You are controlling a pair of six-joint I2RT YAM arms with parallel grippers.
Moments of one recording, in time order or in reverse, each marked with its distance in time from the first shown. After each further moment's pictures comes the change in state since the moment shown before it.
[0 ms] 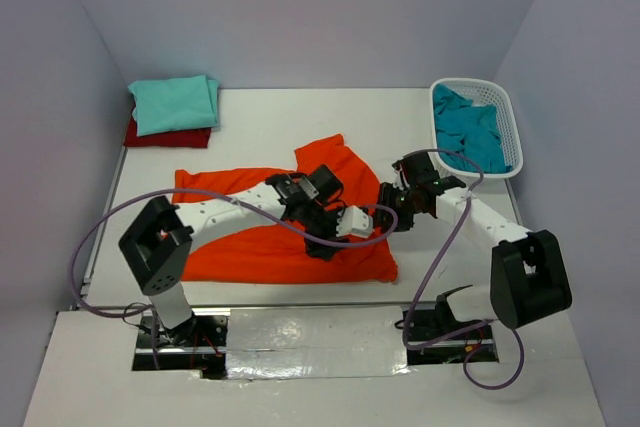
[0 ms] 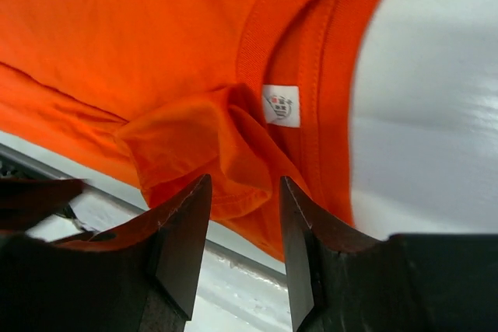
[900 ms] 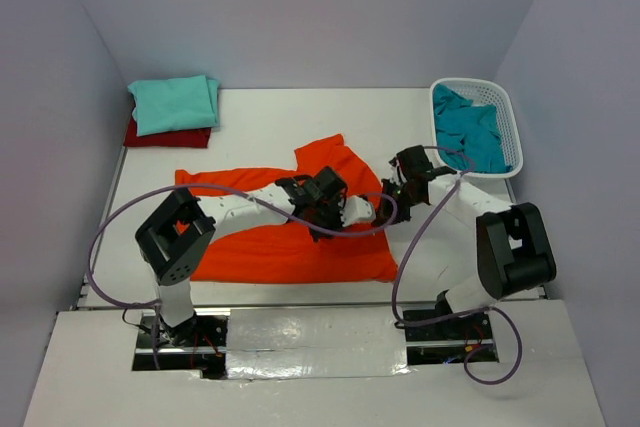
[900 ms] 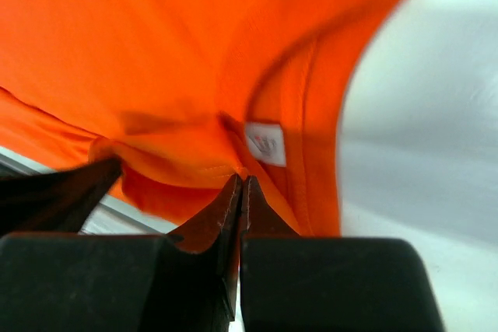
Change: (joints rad) left arm -0.035 0.143 -0.031 0.221 -0.211 -0.165; right arm -0.021 0.164 0.040 0.045 -0.033 -0.031
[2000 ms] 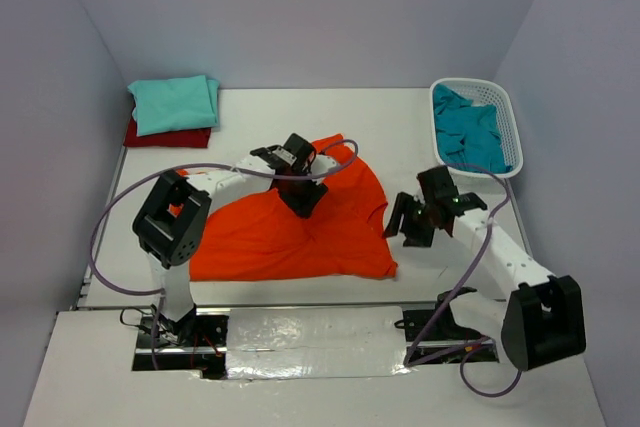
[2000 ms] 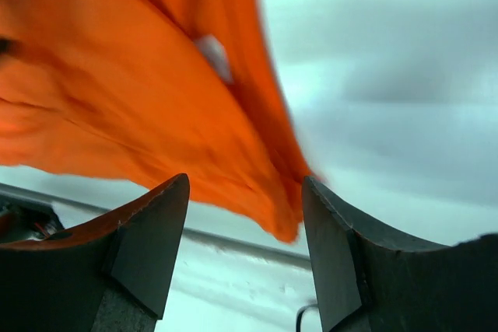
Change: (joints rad) left arm 0.290 0.072 0.057 -0.067 -0.058 -0.259; right arm -0.043 -0.340 -0.076 -0.160 0.136 0.082
